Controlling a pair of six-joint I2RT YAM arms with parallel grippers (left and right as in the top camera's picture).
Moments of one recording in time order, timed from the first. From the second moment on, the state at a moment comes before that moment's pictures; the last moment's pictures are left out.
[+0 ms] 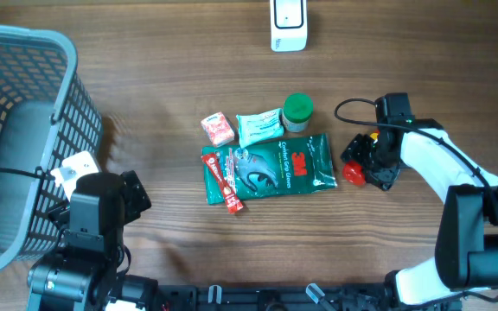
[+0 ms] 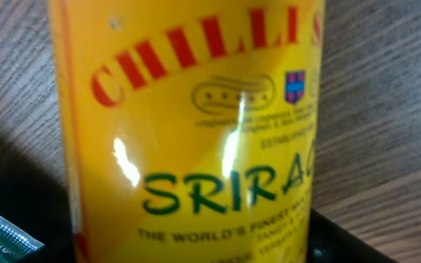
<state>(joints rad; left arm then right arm) -0.19 0.67 0.89 -1.10 -0.47 -0.47 0.04 1.70 0.91 -0.70 -0.13 0.70</state>
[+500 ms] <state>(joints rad) -0.19 0.67 0.89 -1.10 -0.47 -0.47 0.04 1.61 1.01 -0.78 -0.51 0.43</state>
